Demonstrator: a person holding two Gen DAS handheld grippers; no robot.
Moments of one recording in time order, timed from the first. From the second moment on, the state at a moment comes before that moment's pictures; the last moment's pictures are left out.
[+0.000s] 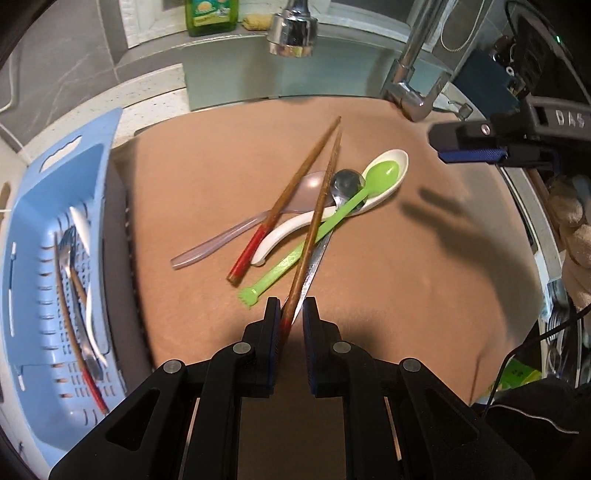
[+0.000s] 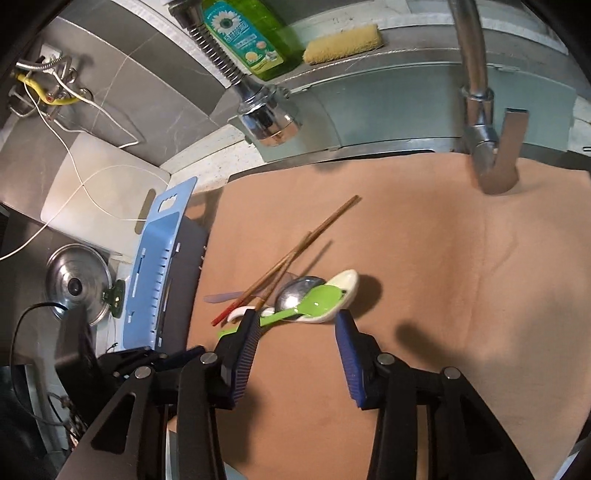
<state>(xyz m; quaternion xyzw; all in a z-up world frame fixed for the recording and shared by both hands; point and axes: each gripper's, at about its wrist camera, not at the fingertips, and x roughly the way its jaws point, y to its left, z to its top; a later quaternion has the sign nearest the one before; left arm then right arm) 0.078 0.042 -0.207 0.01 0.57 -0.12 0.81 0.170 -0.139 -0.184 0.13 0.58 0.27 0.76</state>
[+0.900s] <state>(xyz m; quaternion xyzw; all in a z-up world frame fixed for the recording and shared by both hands) 0.136 0.045 -0.221 0.07 0.57 -0.11 0.81 0.203 -0.074 -0.223 0.13 0.64 0.24 0.72</state>
